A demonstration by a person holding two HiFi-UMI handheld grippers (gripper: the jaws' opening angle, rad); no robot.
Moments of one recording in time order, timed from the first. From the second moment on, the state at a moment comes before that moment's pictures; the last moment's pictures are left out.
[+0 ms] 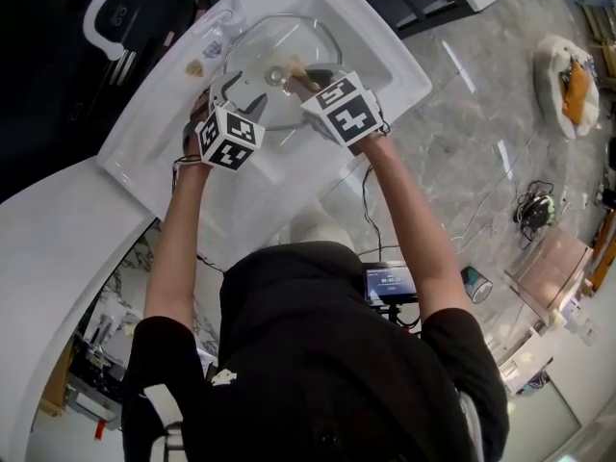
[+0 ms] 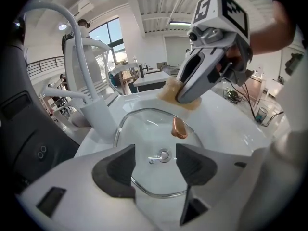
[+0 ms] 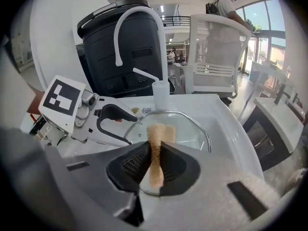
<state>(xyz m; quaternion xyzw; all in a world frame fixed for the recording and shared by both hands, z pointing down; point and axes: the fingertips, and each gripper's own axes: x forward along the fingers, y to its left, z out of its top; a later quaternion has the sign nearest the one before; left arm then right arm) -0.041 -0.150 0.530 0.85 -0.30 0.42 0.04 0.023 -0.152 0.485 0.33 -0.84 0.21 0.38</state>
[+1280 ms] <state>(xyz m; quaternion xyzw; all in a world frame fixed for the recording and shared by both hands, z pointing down) -0.065 -0.055 0.310 0.90 -0.40 0.15 0.06 0.000 -0.050 0.313 0.45 -0.85 0.08 0.25</state>
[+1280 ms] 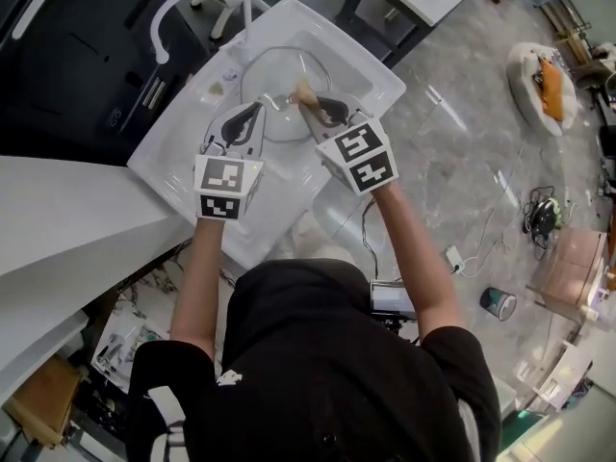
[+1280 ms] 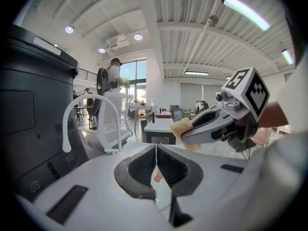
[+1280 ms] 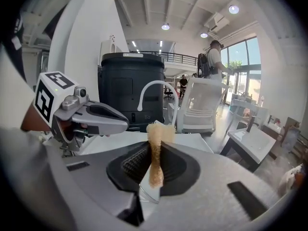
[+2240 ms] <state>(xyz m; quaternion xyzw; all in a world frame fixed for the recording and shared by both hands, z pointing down) -0.094 0.023 0.220 0.93 -0.37 0.06 0.04 -0.022 0.025 0.217 0.51 -0.84 0.00 0.17</state>
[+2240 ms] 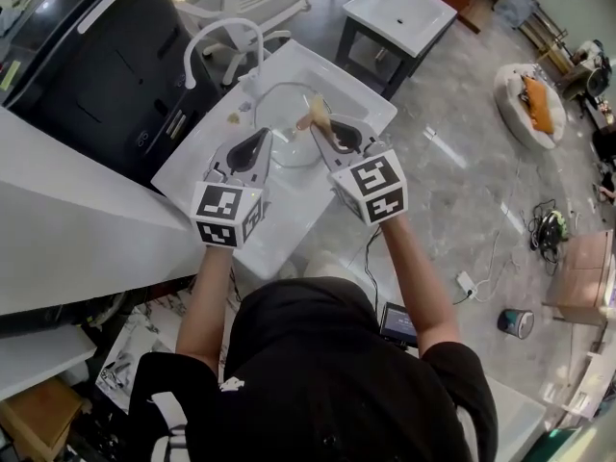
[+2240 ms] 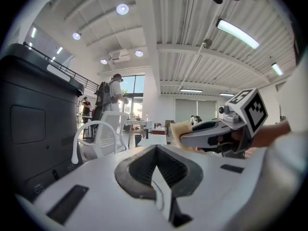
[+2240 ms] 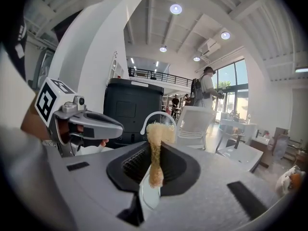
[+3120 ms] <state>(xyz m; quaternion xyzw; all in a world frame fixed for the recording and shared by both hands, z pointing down) -0.075 0.092 0.142 0.92 -0.39 0.01 0.00 0.004 0.090 0.141 0.51 -0.85 -0.04 0.10</state>
